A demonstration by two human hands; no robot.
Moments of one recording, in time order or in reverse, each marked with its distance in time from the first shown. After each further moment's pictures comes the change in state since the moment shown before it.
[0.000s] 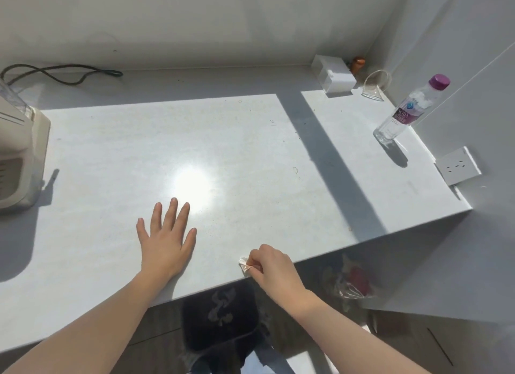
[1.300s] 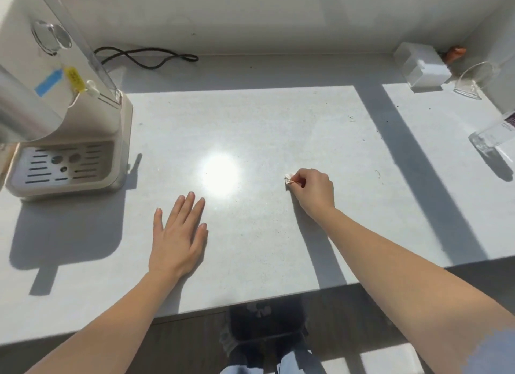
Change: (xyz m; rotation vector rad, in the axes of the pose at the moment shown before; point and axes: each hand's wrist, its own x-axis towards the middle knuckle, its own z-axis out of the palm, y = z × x) left_hand -0.010 -0.119 -0.024 -0.162 0.067 0.012; right_hand 0.169 -0.074 -0.021 0.121 0.265 0.188
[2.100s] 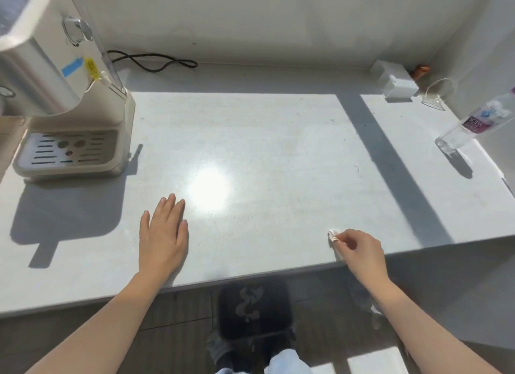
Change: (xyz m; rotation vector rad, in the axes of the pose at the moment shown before) left_hand -0.040 -0.003 0.004 -0.085 0.173 -0.112; right_hand -0.149 0.115 -0.047 -0.009 0.070 0.125
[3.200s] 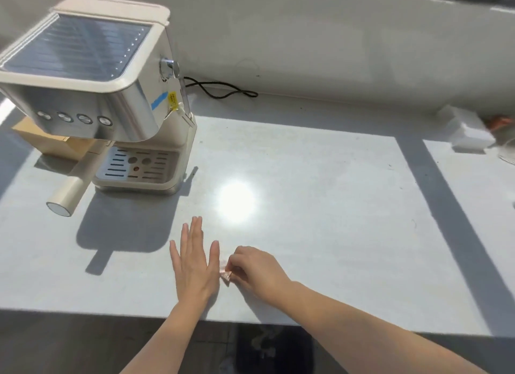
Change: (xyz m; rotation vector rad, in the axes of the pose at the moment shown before) left_hand -0.005 0.000 0.000 -0.240 0.138 -0.309; right_hand 0.003 -0.205 0.139 -0.117 -0.601 -0.920
